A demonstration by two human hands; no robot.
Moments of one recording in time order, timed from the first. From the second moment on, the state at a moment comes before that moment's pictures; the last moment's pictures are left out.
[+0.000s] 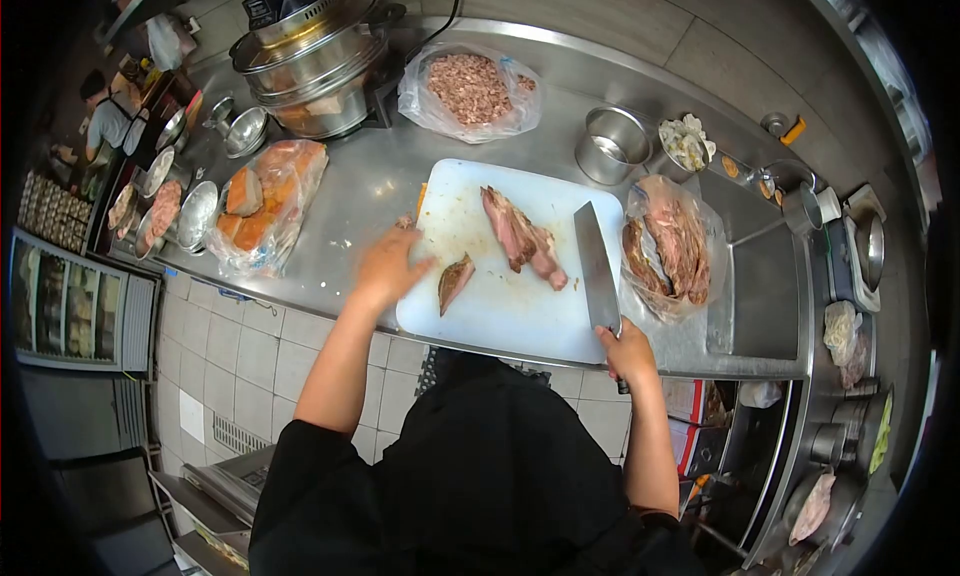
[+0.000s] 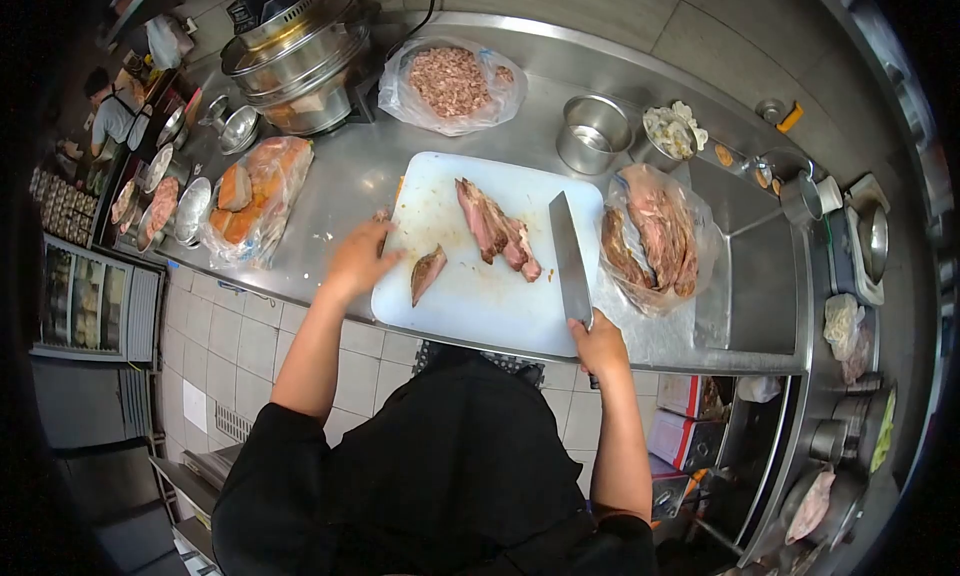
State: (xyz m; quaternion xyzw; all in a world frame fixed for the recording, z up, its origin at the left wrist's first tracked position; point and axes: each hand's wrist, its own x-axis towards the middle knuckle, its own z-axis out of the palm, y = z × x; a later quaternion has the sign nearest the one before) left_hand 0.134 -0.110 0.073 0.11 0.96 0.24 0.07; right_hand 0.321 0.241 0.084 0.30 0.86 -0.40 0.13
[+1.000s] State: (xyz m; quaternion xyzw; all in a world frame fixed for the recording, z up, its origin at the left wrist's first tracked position) left_hand 0.129 -0.032 -0.007 0.32 0.85 0.42 -0.06; right_hand 0.292 0.174 0.135 0.15 0.94 -0.25 0.17
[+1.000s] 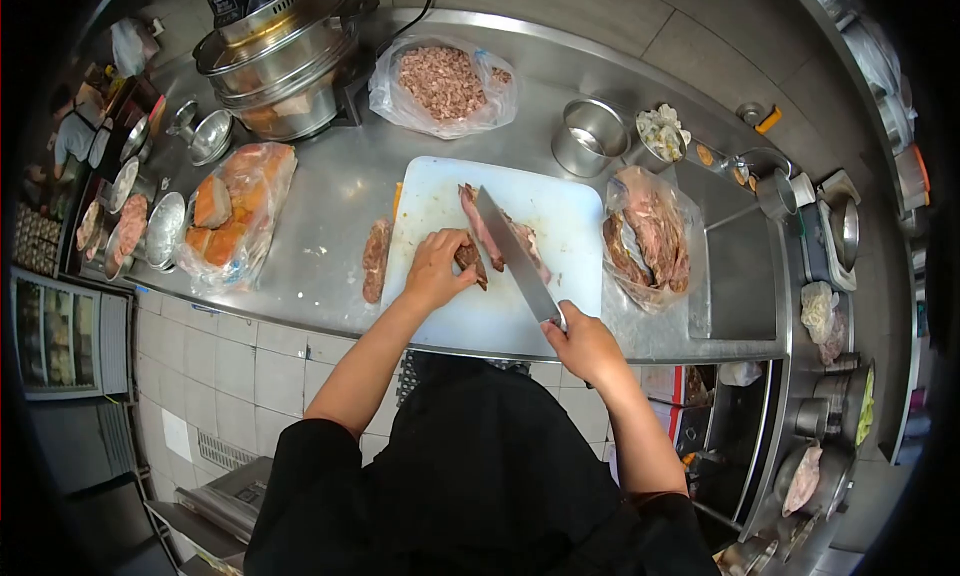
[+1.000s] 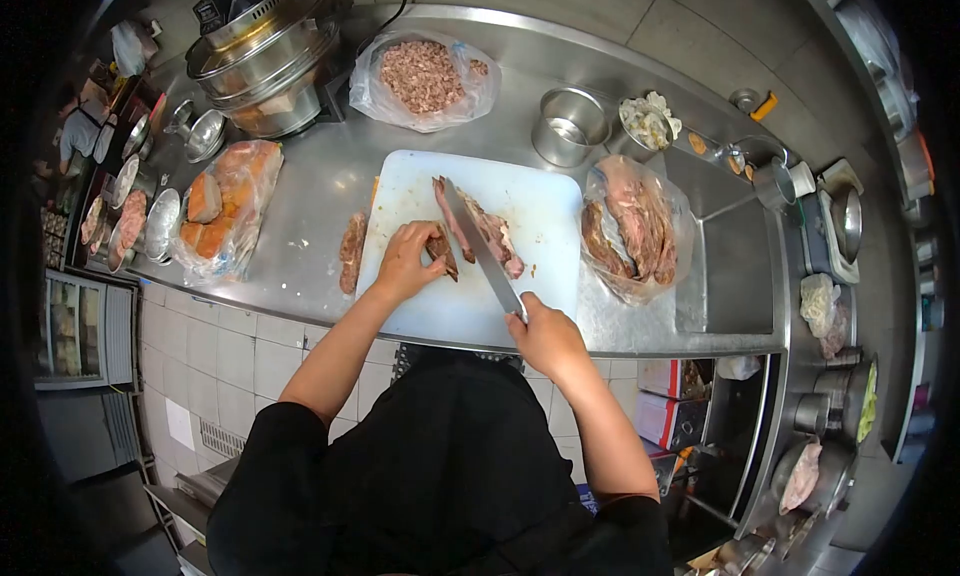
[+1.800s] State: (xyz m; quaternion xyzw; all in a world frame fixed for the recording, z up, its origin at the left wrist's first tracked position) left_hand 0.126 -0.028 -0.001 0.29 0.88 0.37 -0.04; right_hand 0.230 0.128 0.076 0.15 0.94 -0.24 0.20
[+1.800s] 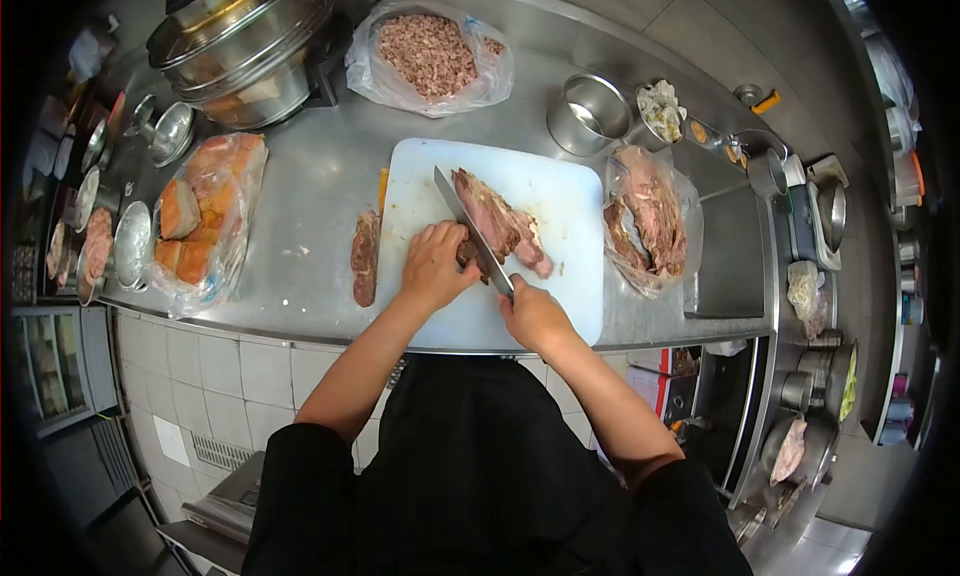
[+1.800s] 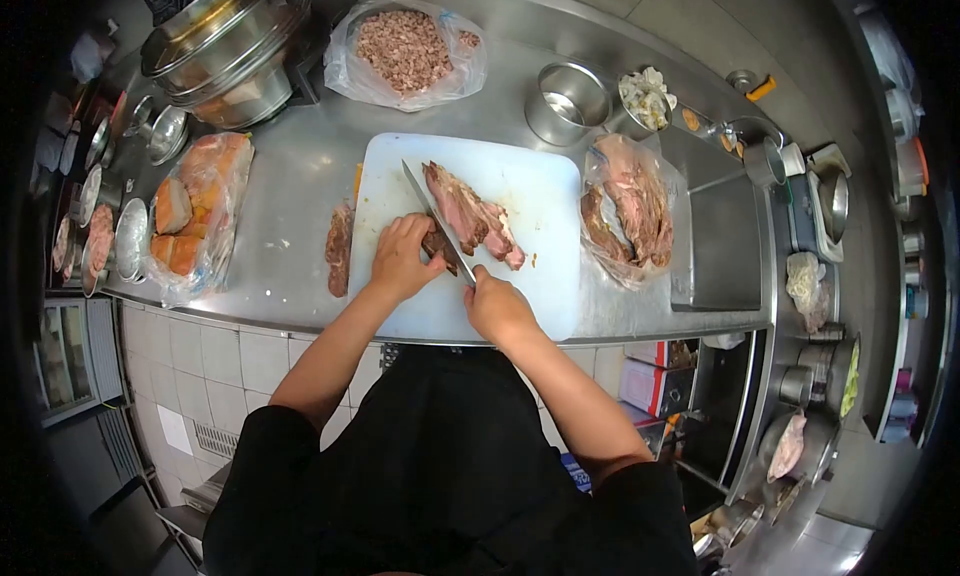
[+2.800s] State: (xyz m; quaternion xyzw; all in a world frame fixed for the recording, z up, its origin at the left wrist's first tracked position) left_hand 0.133 -0.029 -0.005 0.30 0.87 0.39 -0.08; right_hand 0.210 0.141 0.063 0.10 0.94 -0.28 0.19
